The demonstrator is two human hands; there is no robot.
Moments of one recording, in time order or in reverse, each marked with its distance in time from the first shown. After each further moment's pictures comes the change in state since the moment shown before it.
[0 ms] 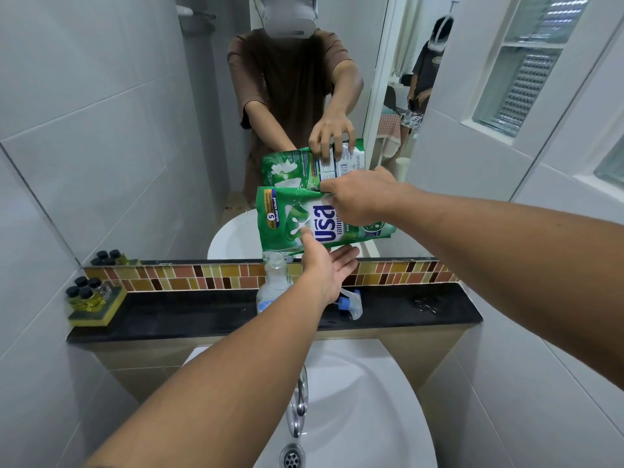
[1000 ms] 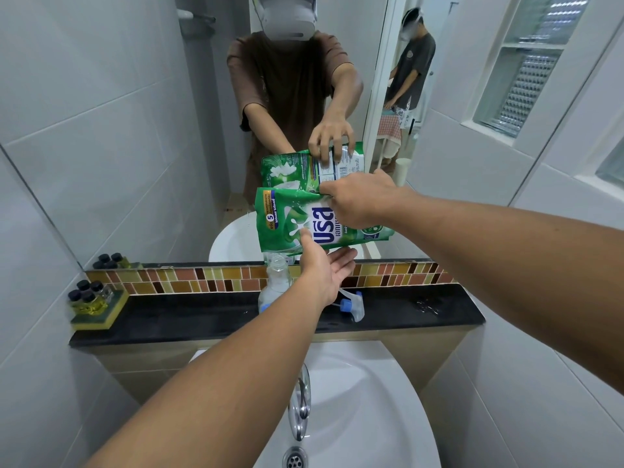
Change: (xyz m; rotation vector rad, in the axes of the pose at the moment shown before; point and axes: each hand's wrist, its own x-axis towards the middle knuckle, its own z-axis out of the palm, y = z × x) left_hand 0.000 0.005 -0.002 -0.009 0.001 -0.016; right_hand 0.005 -0.002 0.006 0.039 0.028 0.011
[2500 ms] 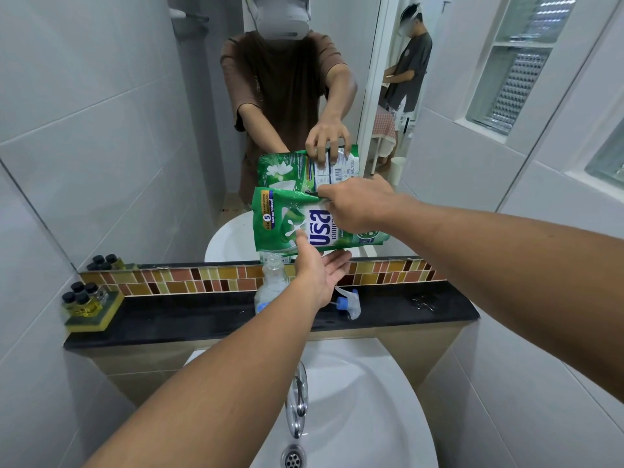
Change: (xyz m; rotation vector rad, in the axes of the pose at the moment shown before) left_hand -0.001 -0.002 -0.006 0.015 0.031 -0.007; right_hand -0.013 0.000 0.006 0.049 0.019 0.003
